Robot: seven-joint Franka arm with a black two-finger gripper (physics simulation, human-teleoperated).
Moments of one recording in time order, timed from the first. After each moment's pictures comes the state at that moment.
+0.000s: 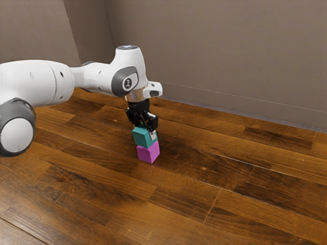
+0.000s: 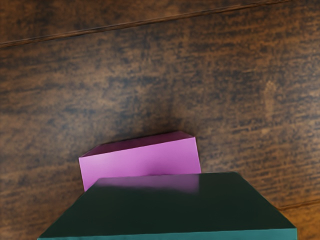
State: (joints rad) arm 0.04 0.59 -0.10 -1.43 0.01 2.00 0.12
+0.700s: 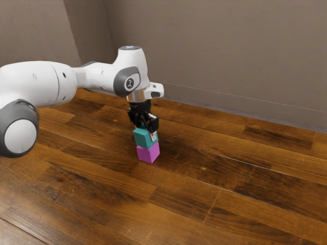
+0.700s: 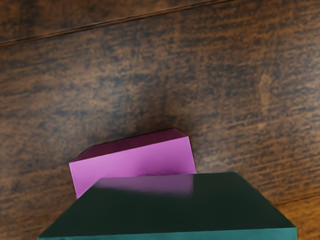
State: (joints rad) arm 0.03 0.62 -0.10 -1.40 0.01 1.96 0.16
